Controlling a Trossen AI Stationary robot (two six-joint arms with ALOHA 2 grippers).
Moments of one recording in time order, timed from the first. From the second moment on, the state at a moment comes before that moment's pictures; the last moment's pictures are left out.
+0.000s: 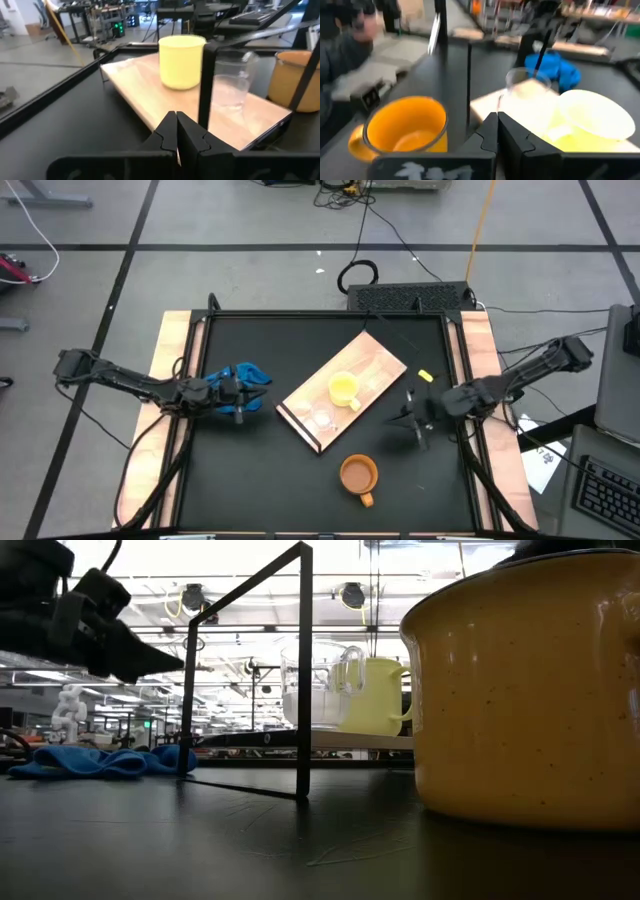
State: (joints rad) left arm -0.15 0.70 0.01 0.55 -0.32 -0.02; right arm 0.40 0.78 0.40 0.08 0.21 0.02
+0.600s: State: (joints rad) left arm -0.13 0.70 0.01 0.54 -0.31 0.00; right arm 0.47 1.18 0.85 -0.17 0.02 0.19
